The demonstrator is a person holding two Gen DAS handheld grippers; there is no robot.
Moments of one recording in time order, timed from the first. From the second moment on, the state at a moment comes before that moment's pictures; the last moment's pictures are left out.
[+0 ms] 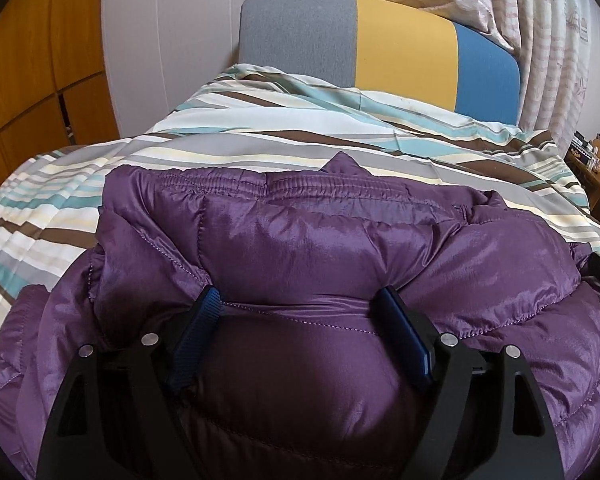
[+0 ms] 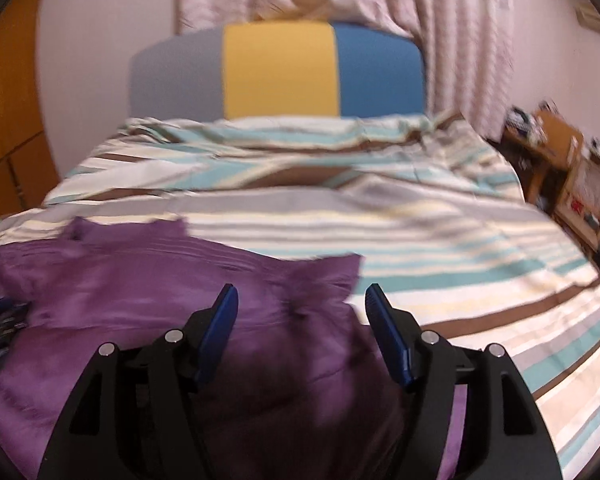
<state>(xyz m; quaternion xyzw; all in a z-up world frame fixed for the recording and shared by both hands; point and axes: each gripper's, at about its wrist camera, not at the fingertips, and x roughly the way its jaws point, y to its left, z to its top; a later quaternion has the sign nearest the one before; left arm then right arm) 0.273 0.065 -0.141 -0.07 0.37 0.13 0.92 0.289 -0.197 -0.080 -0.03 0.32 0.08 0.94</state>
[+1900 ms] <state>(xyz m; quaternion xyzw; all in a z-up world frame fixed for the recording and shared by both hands) 0.183 0.130 -0.123 -0.13 0.37 0.21 0.90 0.274 -0.109 -0.114 -0.05 0.36 0.17 0.92</state>
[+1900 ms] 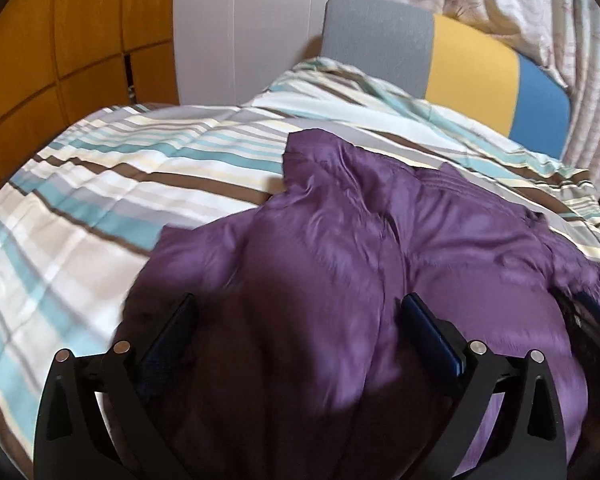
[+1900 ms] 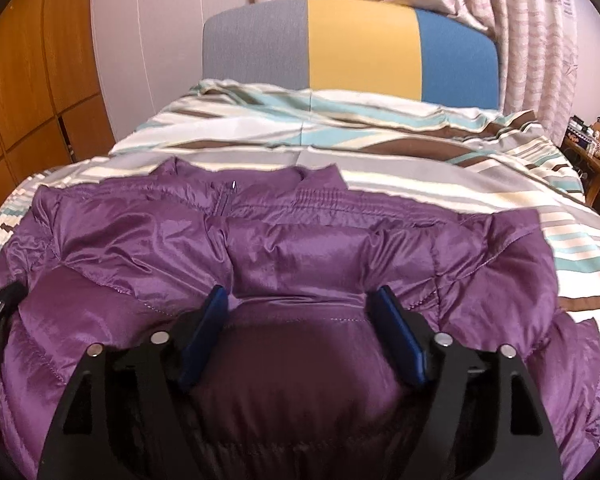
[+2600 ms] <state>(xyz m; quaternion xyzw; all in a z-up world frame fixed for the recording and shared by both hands) 0.055 0.127 -0.142 -0.23 0.35 0.17 0.89 0.165 -0.139 -0.083 -0.02 0.32 0.23 0.92</state>
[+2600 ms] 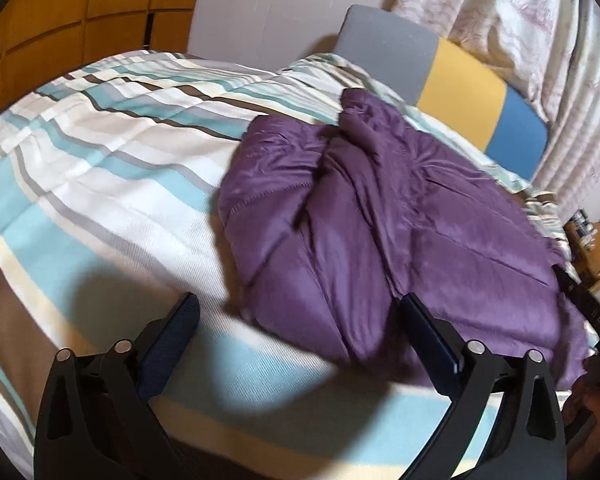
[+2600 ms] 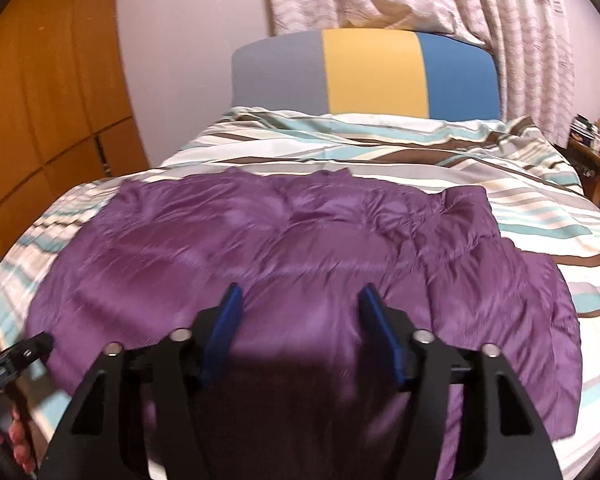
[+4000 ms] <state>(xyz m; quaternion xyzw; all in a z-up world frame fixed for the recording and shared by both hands) 0.089 0.101 -0.096 -0.34 0.23 0.14 0.90 0.120 -0.129 -0.120 -0.05 0.37 0.27 0.89</state>
